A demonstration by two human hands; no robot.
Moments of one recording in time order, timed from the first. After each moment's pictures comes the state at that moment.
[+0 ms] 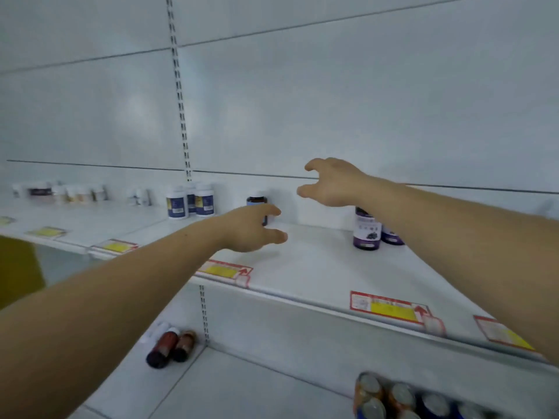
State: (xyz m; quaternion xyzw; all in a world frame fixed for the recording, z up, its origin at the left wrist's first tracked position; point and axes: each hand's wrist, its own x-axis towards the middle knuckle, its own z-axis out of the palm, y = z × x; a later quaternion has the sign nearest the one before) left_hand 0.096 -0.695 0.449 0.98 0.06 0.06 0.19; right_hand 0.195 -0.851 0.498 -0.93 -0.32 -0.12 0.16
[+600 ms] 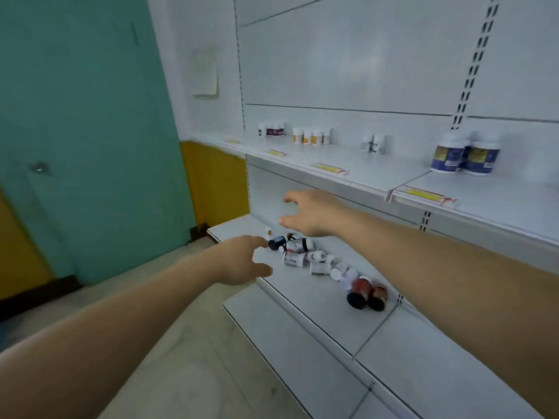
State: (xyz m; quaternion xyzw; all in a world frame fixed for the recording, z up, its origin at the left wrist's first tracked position) left_hand -0.218 -0.324 0.325 0.94 0.31 -0.02 0.15; right_hand -0.058 -0.402 0.374 -0.81 -0.57 0.04 0.12
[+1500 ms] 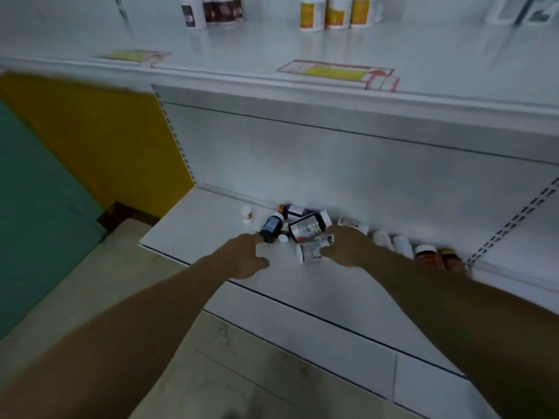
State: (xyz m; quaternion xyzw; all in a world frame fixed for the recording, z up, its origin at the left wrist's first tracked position) left_hand 0.015 0.087 0.111 0.94 0.18 -0.20 0.21; right_hand 0.134 -0.116 0.098 -0.93 -0.25 0.24 0.14
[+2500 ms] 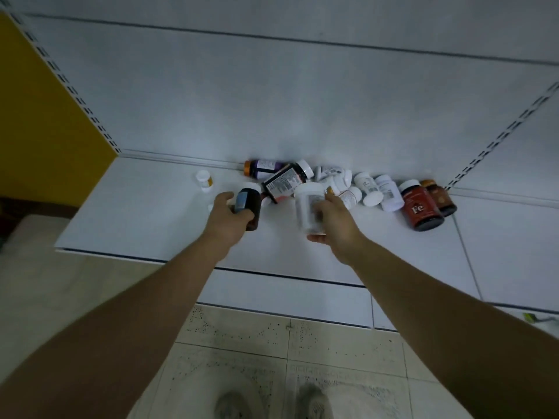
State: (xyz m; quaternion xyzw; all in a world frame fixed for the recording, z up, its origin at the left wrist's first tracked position) left_hand 0.066 0.113 0.018 0.76 0.29 -0.03 0.58; right_hand 0.092 -0.078 0.035 -0.69 0.15 0.22 0.67
